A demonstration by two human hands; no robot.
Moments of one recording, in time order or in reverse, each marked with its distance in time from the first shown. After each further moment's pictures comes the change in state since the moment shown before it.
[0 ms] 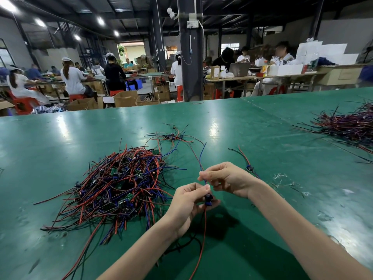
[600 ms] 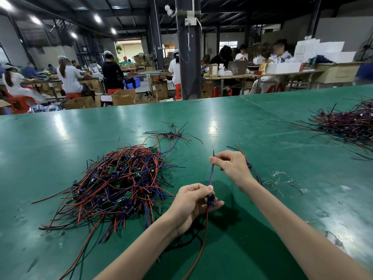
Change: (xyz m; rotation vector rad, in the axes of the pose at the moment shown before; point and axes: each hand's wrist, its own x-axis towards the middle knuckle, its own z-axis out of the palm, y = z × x) left_hand 0.006 -0.008 -0.002 -0.014 -0.082 -0.074; right_hand 0.016 0.011 -0.012 -0.250 0.647 -0.326
